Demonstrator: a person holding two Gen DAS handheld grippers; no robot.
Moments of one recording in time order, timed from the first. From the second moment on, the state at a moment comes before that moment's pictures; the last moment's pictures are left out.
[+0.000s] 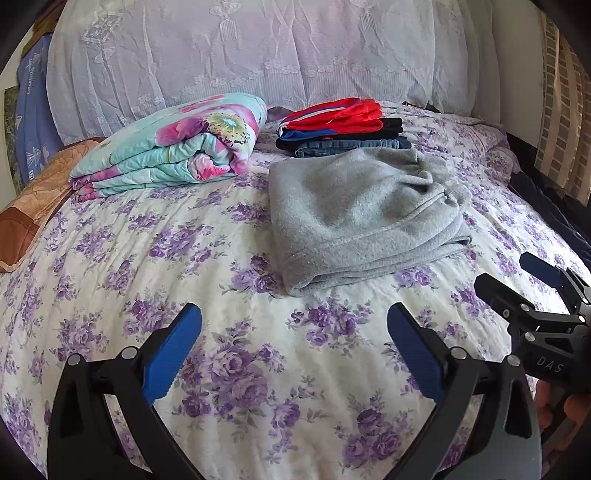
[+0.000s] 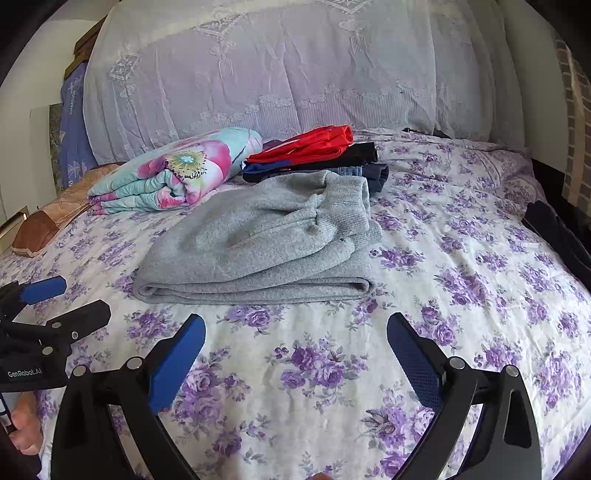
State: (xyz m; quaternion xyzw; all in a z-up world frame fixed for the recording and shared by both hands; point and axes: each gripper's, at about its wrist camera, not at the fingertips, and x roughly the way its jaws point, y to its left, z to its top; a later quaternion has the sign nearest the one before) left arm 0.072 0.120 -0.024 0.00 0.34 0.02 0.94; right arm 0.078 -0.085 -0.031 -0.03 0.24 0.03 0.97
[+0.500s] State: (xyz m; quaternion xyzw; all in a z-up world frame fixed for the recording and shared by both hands) left arm 0.072 0.118 -0.024 0.01 0.33 0.02 0.94; right arm 0.078 -0.084 -0.031 -0.03 0.24 0.03 0.97
